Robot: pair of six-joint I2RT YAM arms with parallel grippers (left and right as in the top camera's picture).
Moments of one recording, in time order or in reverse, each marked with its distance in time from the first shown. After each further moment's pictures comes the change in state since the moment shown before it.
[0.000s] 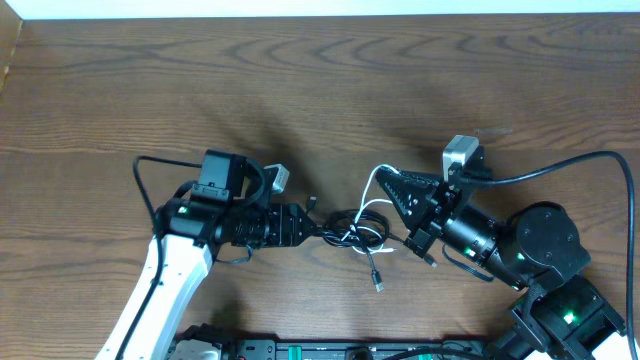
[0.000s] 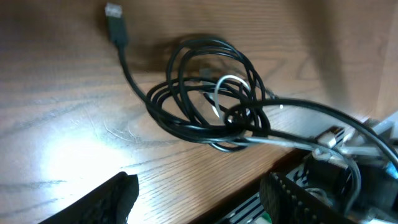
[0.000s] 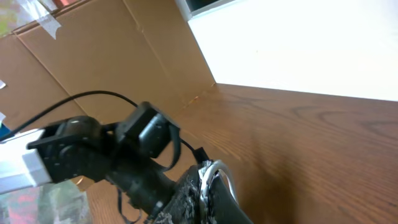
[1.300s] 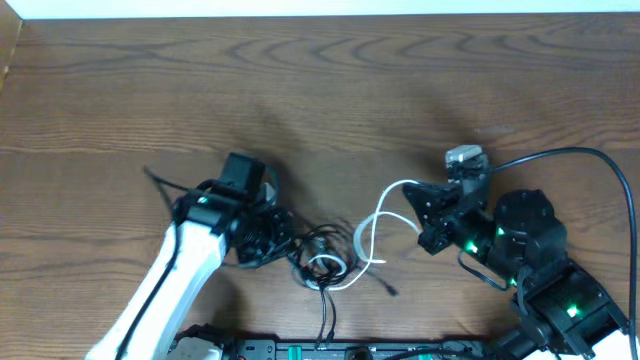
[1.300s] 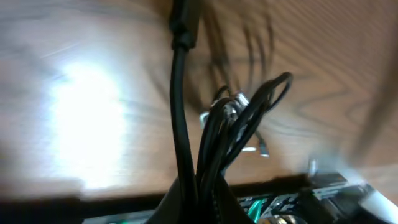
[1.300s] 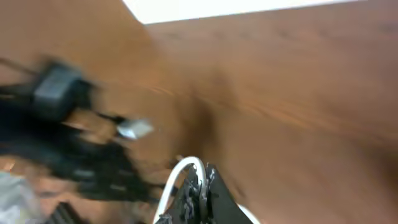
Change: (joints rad) left arm -0.071 0.060 0.016 -0.141 -0.168 -0.420; right arm -0.103 0.005 -0.002 -0.388 0.096 -0.025
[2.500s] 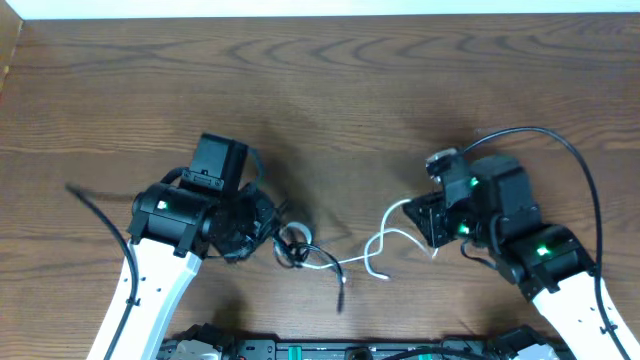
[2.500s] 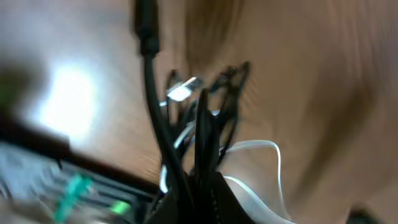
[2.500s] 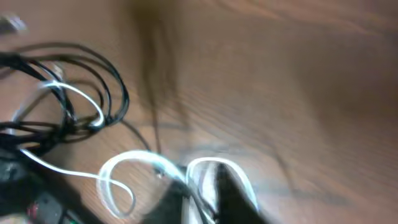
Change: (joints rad) left arm 0.000 -0.085 0.300 -0.255 -0.181 -0.399; right arm -0.165 0.231 -0.002 -0.195 -0.192 -0.207
